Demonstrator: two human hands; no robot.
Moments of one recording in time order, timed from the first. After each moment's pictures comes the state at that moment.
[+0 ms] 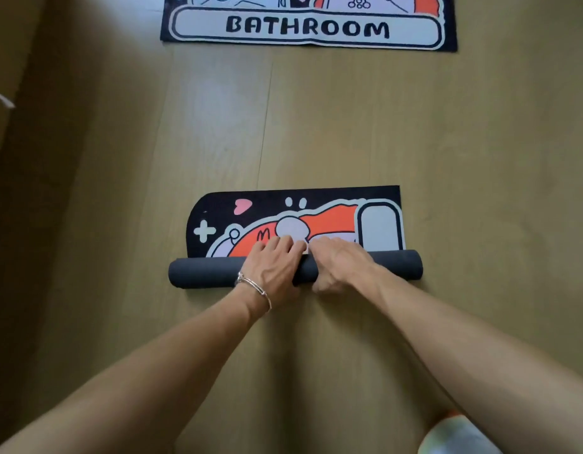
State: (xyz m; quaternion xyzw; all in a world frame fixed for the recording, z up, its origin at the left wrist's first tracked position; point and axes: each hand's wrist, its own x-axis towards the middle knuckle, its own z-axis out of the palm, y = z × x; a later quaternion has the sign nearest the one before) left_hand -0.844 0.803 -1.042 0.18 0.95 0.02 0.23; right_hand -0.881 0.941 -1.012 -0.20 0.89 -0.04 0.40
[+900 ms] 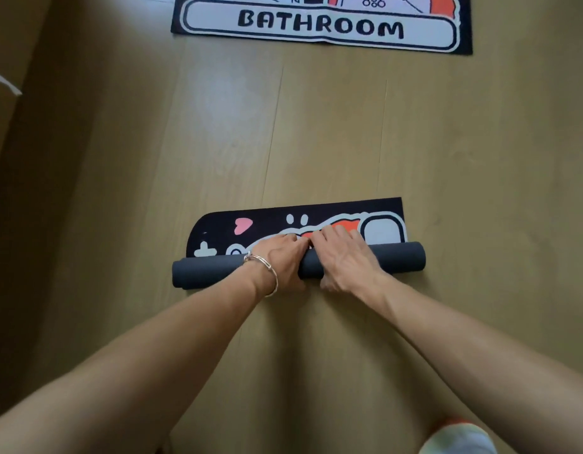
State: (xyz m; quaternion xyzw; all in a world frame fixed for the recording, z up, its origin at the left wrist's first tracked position) left_hand -0.868 0.802 -1.037 0.15 0.94 0.11 0.29; right_hand -0.879 0.940 -1.024 -0.28 0.92 0.04 0.28
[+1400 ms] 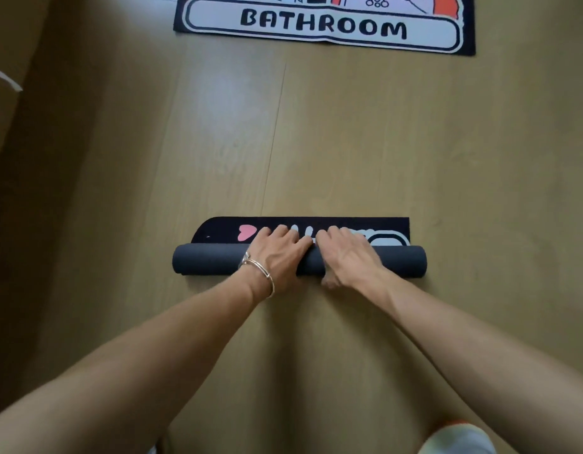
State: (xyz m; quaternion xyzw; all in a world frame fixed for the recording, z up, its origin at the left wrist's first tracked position) left_hand -0.862 0.798 -1.037 0.19 0.95 0.01 0.24; right_hand -0.886 0.940 -1.022 -0.24 0.92 0.02 0.32
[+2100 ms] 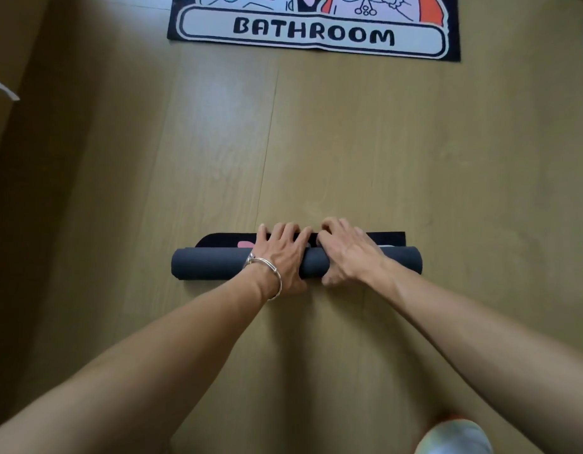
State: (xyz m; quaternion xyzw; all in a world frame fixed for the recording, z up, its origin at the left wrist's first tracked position) left_hand -0.865 0.807 -1.038 0.16 0.95 0.01 0.27; right_hand -0.898 0.949 -1.012 -0.25 0.90 0.02 0.36
